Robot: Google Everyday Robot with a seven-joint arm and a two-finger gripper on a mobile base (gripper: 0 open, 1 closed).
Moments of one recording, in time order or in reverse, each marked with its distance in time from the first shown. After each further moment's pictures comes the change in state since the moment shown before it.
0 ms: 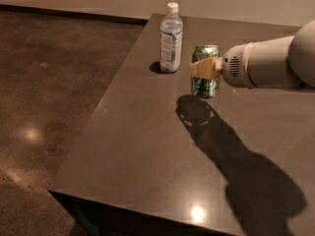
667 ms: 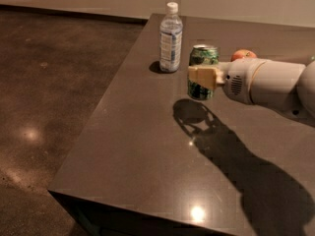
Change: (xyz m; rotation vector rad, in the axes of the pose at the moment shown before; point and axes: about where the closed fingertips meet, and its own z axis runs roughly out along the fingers) arm -0.001 -0.013 -0.006 0.088 0.203 -0.117
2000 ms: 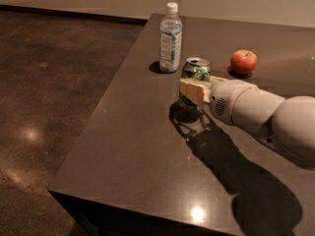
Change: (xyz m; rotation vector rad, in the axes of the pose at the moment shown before) arm -0.032 -0.013 0.015 -0.041 0.101 0.014
